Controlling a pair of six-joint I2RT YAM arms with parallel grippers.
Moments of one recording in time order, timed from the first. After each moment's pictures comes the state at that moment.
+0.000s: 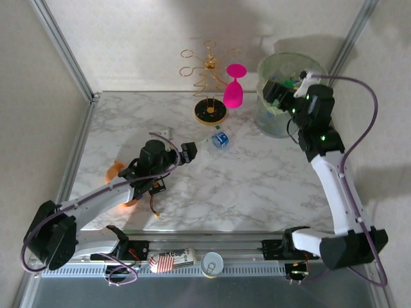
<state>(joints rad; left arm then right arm) -0.58 1.25 0.71 0.15 -0.06 -0.57 0.20 1.18 1.29 -0.28 -0.07 0.39</state>
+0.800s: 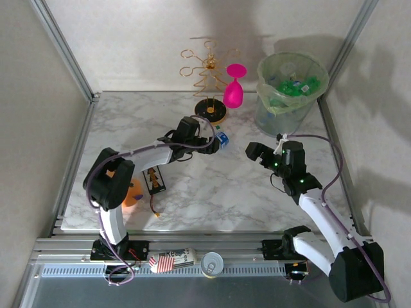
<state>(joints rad) -0.57 1.89 1.23 -0.05 0.13 -0.35 0.28 0.96 0.60 -0.13 -0.22 0.66</state>
